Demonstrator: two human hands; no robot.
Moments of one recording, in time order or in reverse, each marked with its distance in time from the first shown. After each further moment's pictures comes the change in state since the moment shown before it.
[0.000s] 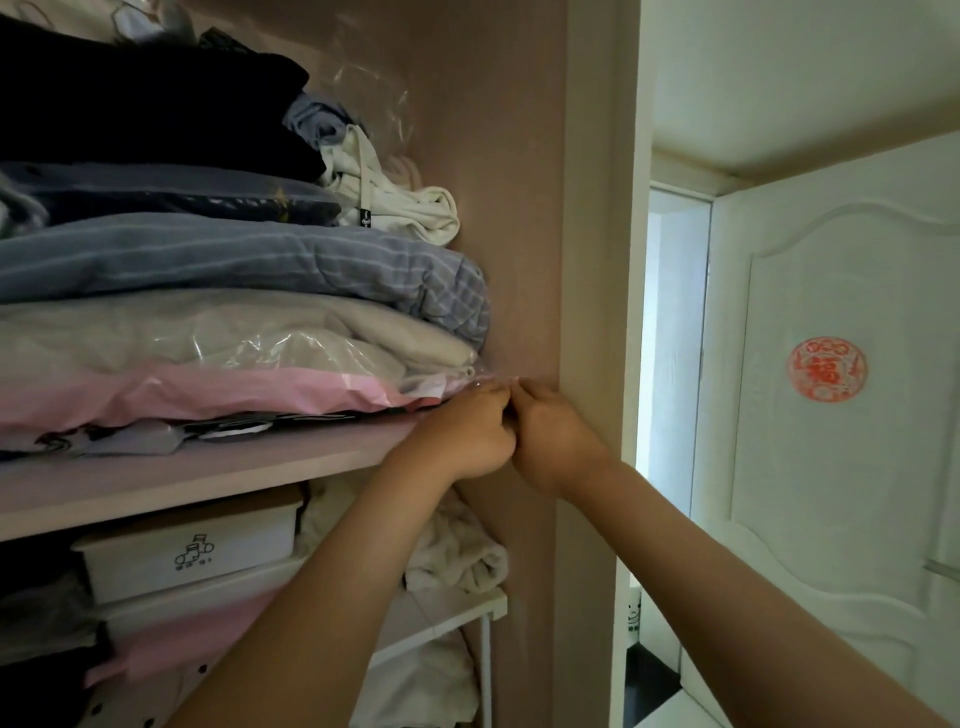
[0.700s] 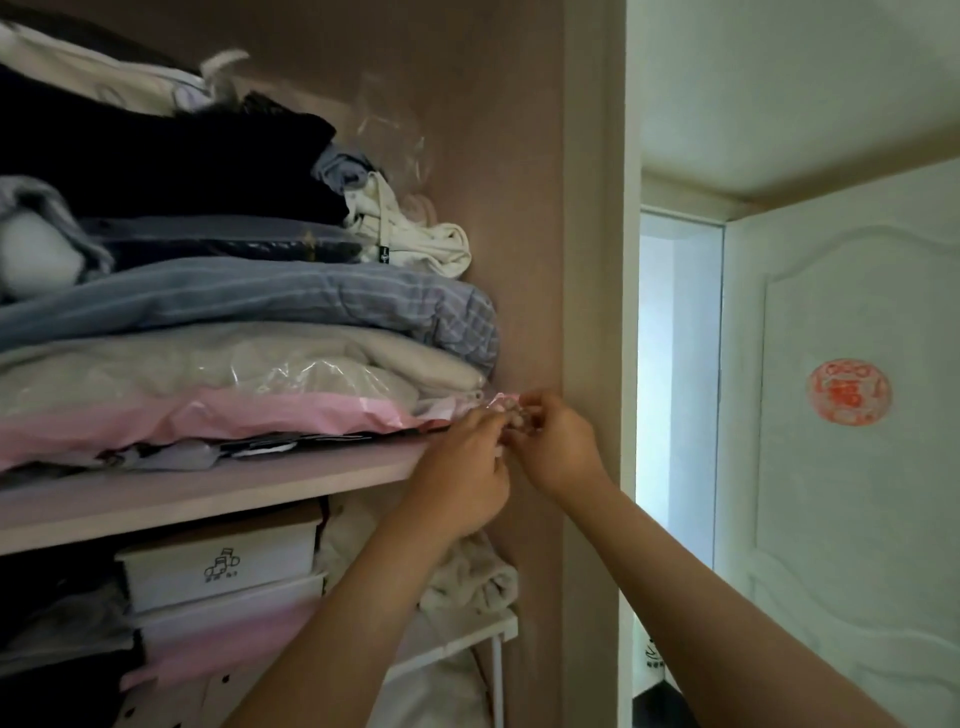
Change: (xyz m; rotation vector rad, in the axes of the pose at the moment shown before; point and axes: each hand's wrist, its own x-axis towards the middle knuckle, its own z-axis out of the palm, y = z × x) left_hand -0.051 0.010 0.003 0.030 0.307 0.060; right_hand -0.014 -0.021 -0.023 0.541 0.224 0.262
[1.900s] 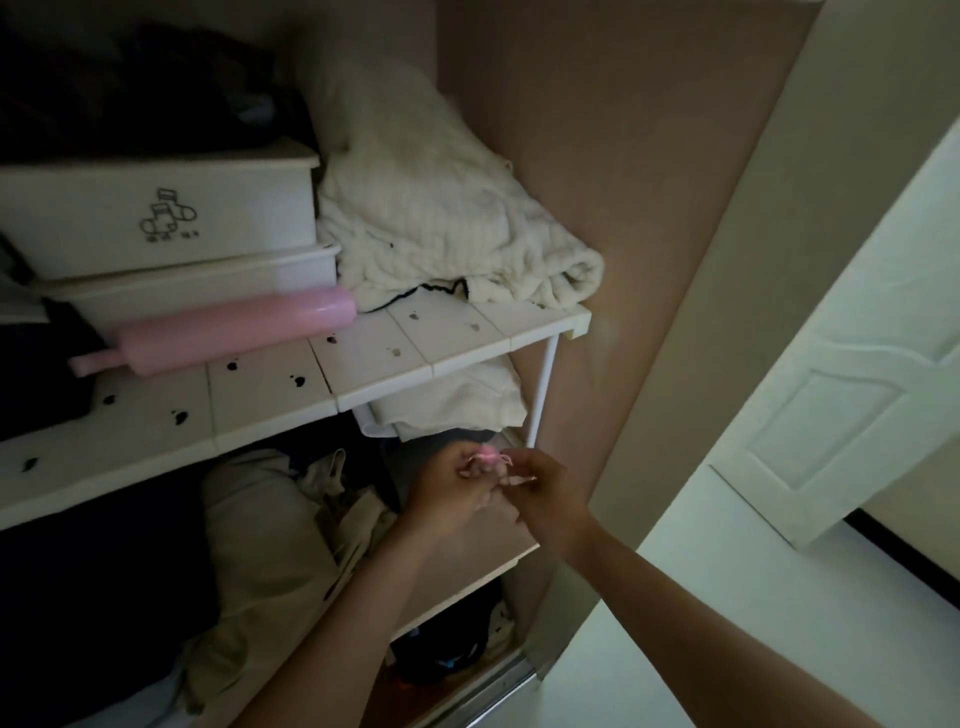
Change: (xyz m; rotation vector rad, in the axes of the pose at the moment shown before) left_hand -0.264 -0.166 0.252 -0.957 -0.413 -0.998; right_hand -0.287 0.188 0.214 0.142 -0.441 0.683
